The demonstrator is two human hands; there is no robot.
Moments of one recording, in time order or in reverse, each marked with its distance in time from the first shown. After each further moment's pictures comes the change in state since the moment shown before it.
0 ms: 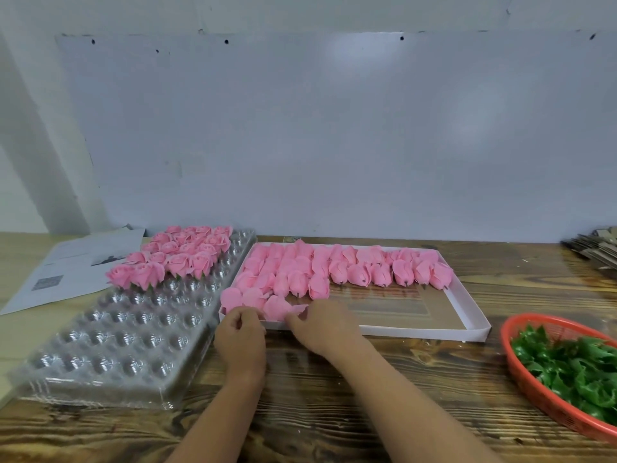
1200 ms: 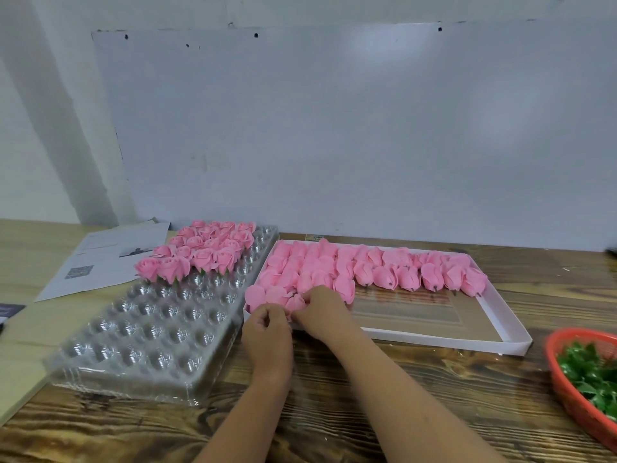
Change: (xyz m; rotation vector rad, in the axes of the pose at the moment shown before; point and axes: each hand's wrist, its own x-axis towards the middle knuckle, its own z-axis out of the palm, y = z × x) left_hand 0.005 -0.003 0.005 -0.044 0.026 0.008; right_hand 0.038 -0.032 0.021 0.296 -0.025 -0.027
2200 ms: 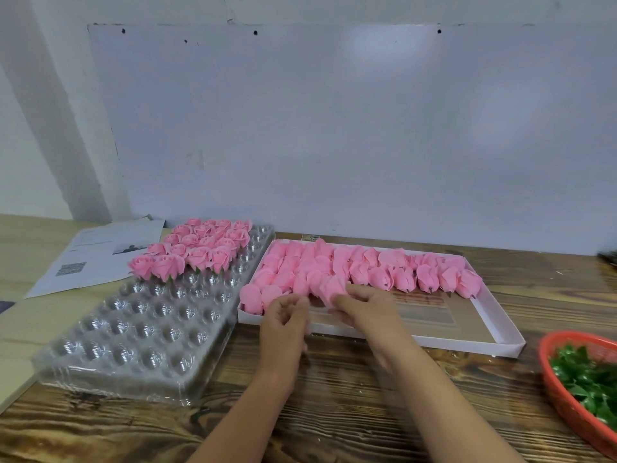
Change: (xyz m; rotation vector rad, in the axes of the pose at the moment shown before) left_hand -0.015 0.010 0.003 -0.057 -0.395 -0.141; right_hand -0.042 0.040 -0.051 0.765 0.141 0.058
